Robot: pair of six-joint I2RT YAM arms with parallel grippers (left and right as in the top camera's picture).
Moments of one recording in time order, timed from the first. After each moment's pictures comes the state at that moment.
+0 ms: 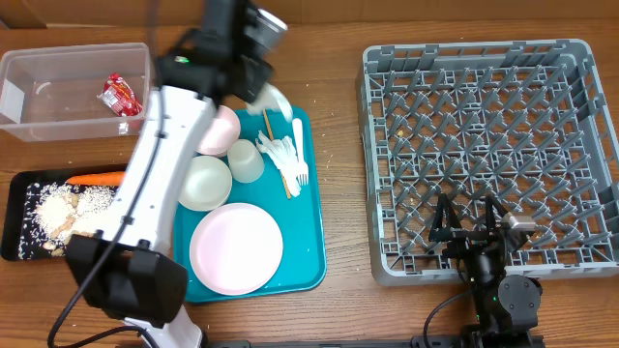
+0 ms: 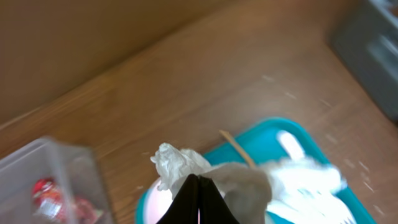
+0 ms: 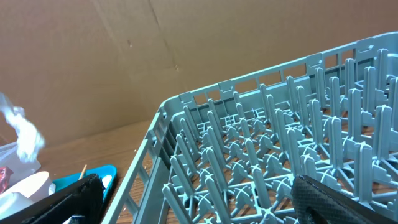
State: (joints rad) left arm -0.22 1.84 1.85 -0.88 -0.04 0.29; right arm 0.08 0.01 0.02 -0.03 -0.01 0.33
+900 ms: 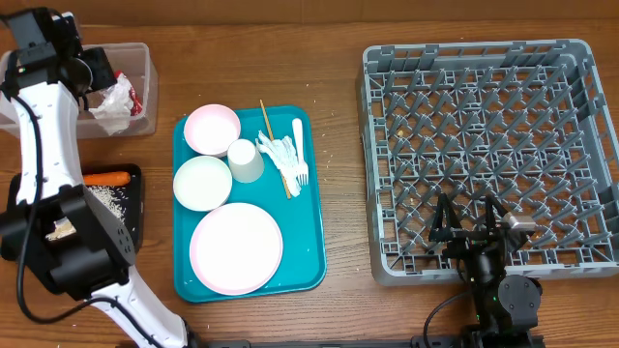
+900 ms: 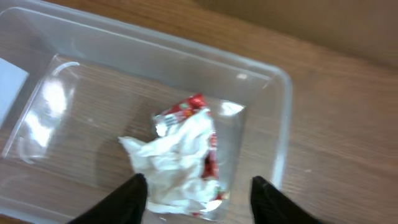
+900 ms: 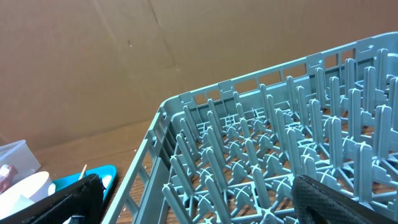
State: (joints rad) left arm 0.36 2.03 1.86 -0.69 0.09 -0.05; right arm 0.08 0.01 0.02 -0.03 -0.01 0.33
